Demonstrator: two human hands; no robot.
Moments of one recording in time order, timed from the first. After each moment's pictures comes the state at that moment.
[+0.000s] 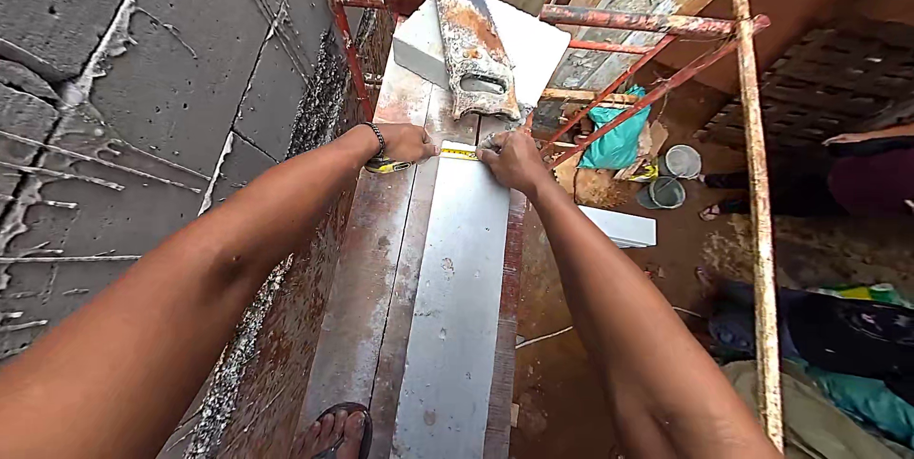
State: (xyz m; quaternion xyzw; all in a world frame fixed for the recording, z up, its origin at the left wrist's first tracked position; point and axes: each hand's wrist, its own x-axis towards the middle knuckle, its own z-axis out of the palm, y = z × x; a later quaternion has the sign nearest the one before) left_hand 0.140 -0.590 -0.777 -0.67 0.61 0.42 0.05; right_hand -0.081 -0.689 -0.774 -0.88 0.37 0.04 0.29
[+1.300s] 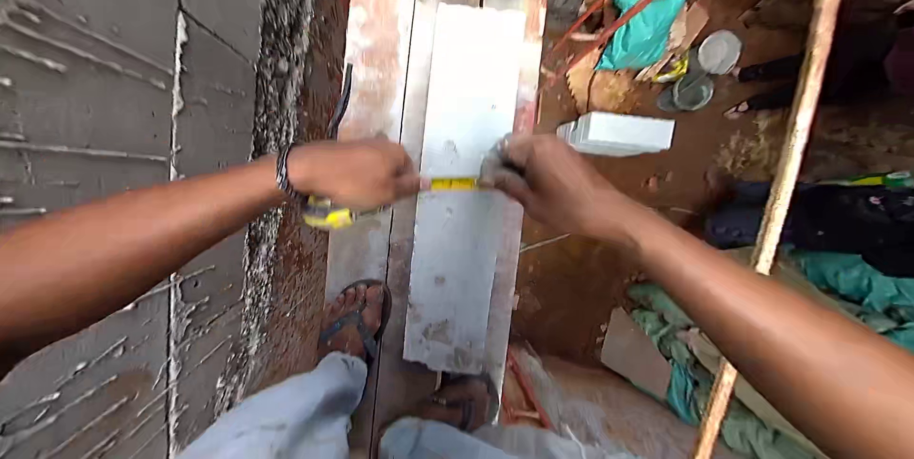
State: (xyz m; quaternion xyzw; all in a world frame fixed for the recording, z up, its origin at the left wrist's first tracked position) left_hand 0.024 -0.391 -0.699 -0.61 0.58 0.54 0.06; right_hand -0.218 -0.523 -0.709 -0.90 0.19 0.07 0.40
